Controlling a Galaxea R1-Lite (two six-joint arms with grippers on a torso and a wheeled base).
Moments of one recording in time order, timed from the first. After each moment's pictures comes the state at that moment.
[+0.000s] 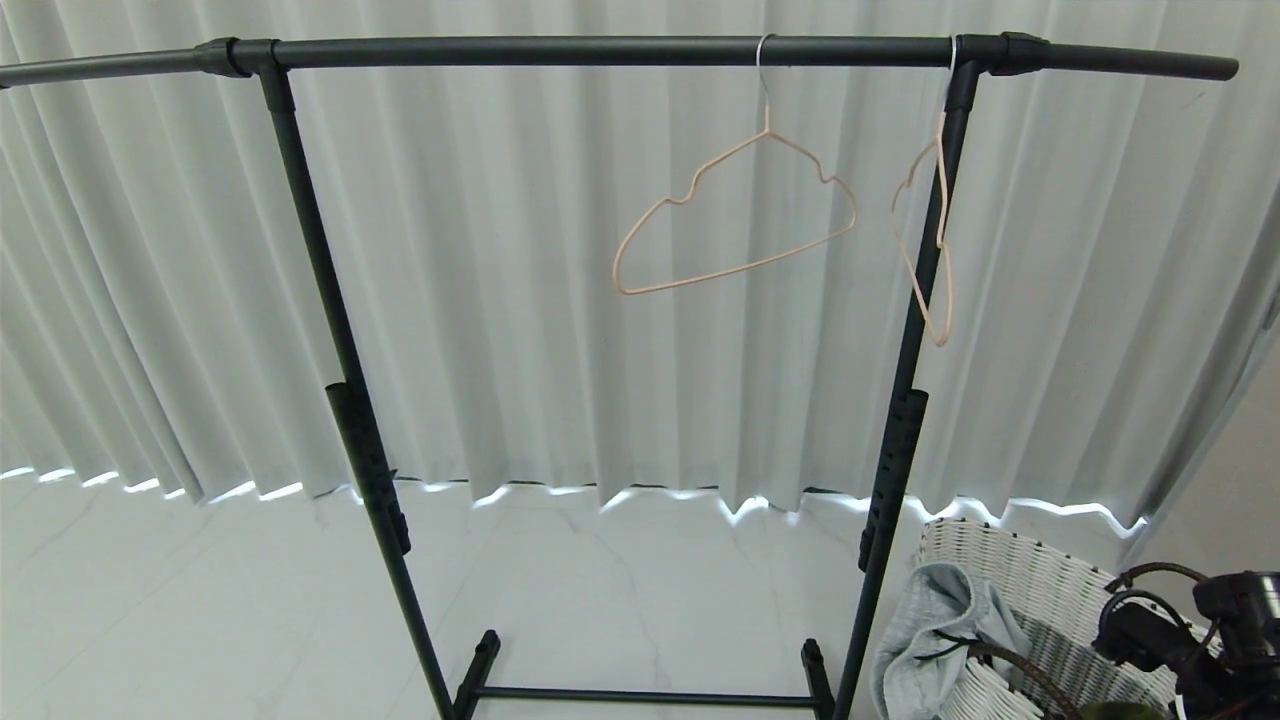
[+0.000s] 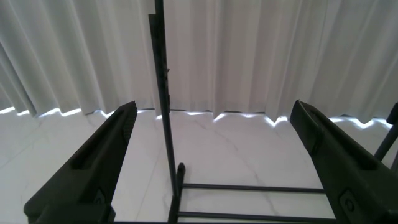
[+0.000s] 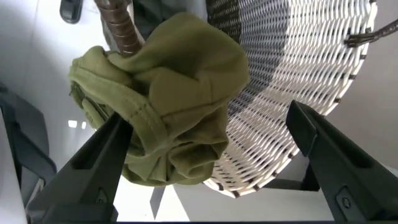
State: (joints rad) left arm 0.00 0.00 0.00 0.00 -0.03 0.05; right arm -0.12 1.86 -0.16 -0.63 -0.14 -0.53
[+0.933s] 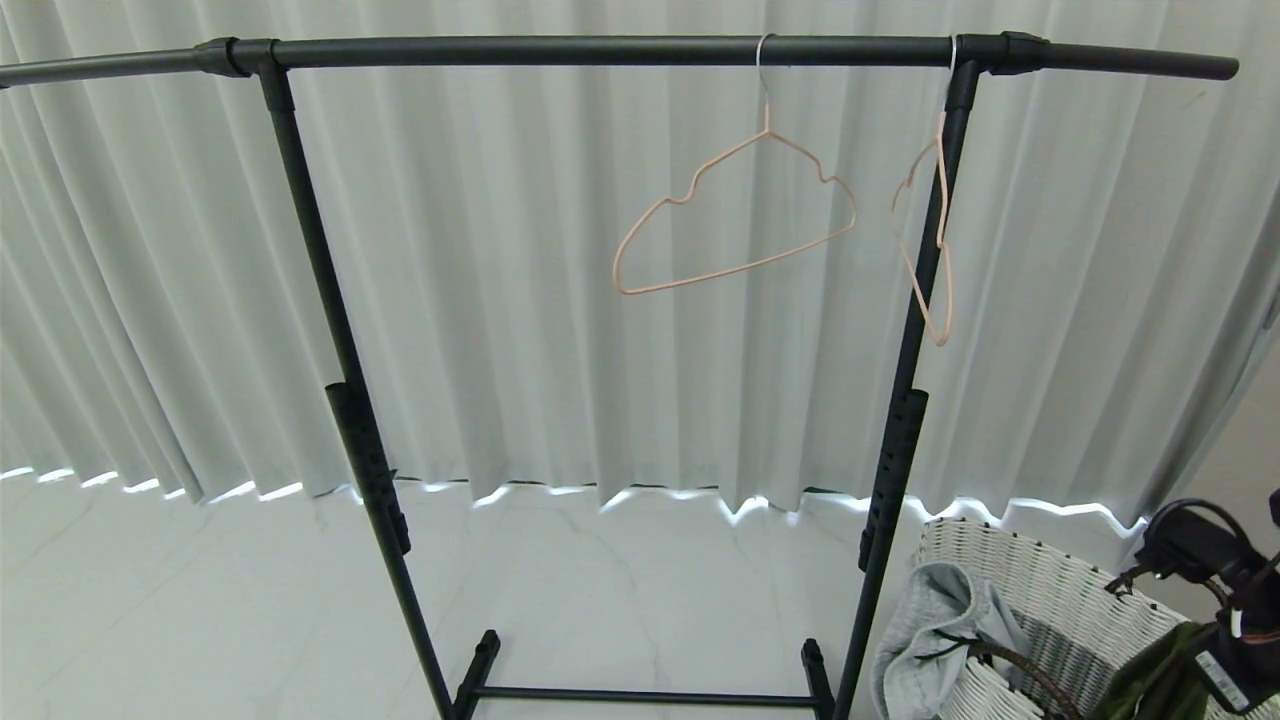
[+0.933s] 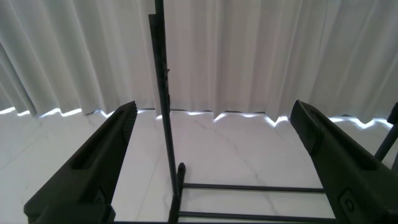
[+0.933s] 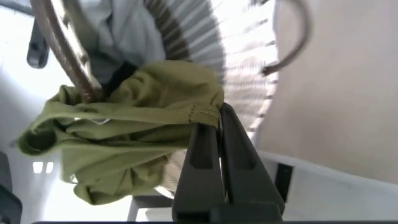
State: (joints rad) left arm 0.00 0.00 0.00 0.00 -0.03 0.05; right arm -0.10 1.50 -0.40 -0.25 -0.19 -0.57
